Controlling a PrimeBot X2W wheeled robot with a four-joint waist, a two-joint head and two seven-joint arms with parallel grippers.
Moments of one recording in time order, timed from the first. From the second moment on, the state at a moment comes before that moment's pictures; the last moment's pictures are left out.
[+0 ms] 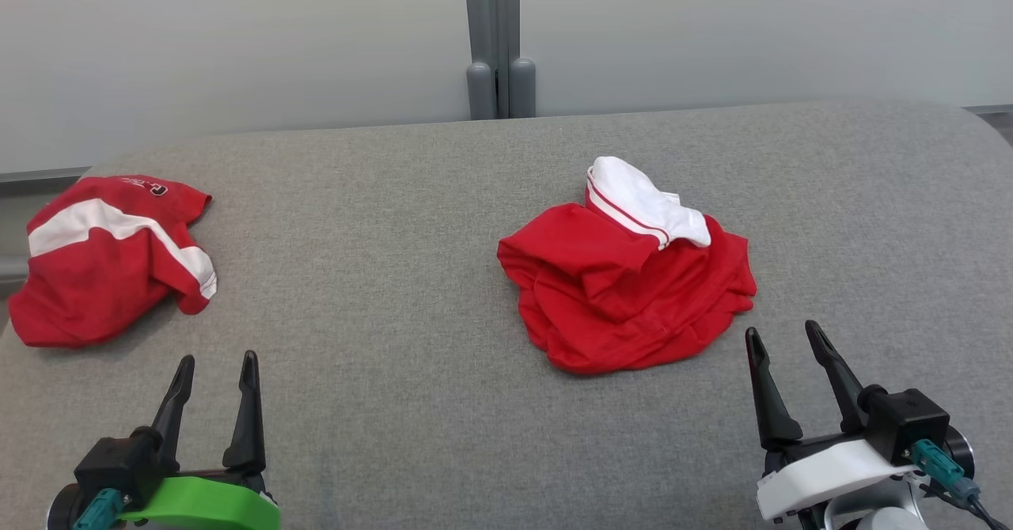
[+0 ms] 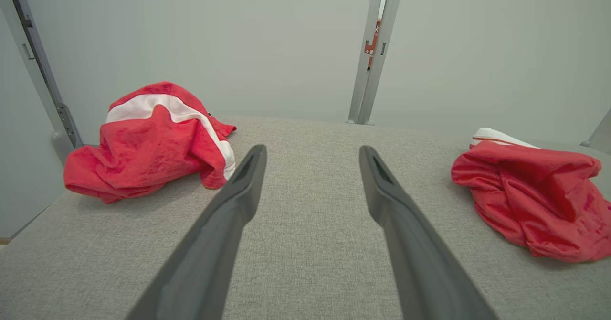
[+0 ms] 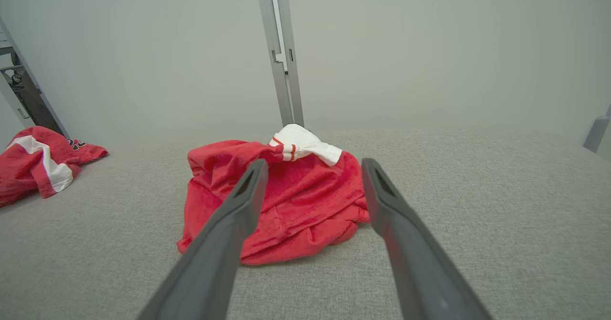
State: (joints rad) left arm 0.00 0.17 -0.03 0.23 -0.33 -0.13 -0.26; right arm 0.03 -0.09 0.07 0.13 0.19 0.13 -0.26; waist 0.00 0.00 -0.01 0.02
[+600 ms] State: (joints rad) left arm -0.07 0.13 -0.09 0.23 -0.31 -0.13 -0.26; right arm -0.30 -0.16 0.11 0.38 0.15 0.13 -0.24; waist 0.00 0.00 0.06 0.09
